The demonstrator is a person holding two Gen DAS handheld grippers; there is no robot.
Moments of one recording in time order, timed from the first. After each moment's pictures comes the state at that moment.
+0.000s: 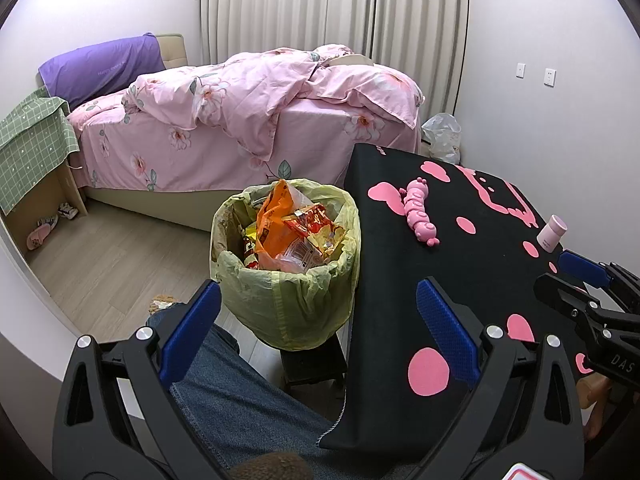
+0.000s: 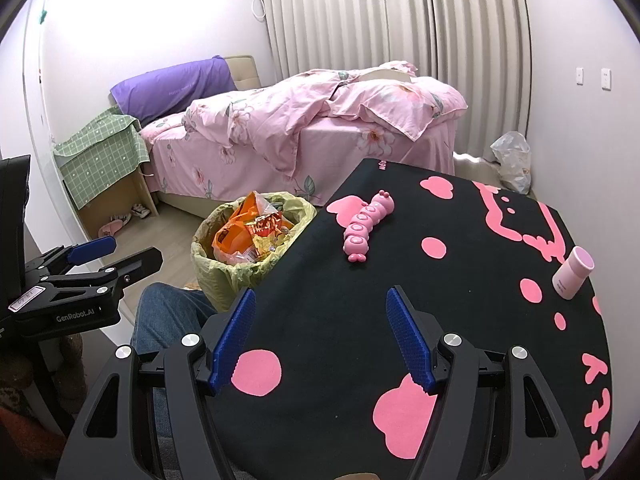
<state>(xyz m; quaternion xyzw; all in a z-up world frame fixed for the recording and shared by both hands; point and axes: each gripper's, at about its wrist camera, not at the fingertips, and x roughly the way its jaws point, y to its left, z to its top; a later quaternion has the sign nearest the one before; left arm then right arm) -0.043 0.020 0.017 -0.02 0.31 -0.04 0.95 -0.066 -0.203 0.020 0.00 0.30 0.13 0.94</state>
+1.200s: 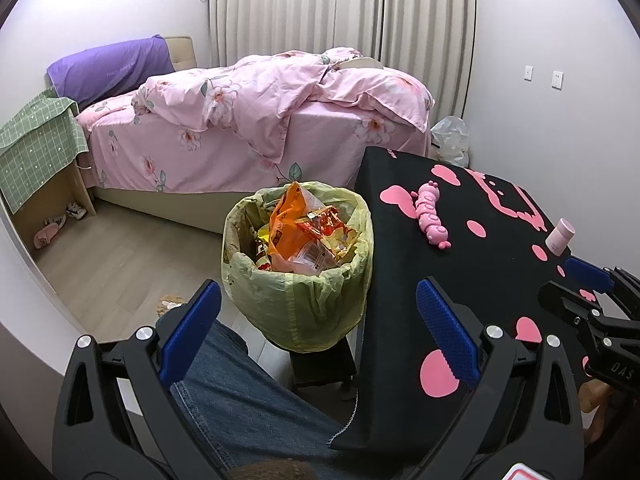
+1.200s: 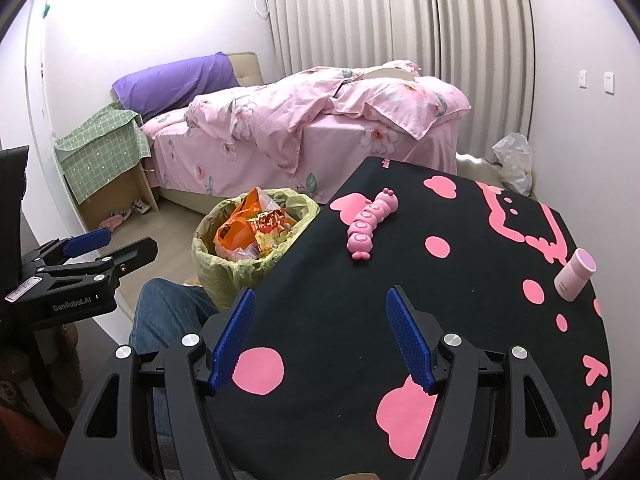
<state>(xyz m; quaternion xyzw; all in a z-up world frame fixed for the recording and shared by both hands) -0.041 0.028 0.021 -0.01 0.31 -0.03 0.95 -0.067 -0.197 0.019 -0.01 0.31 0.14 0.94</state>
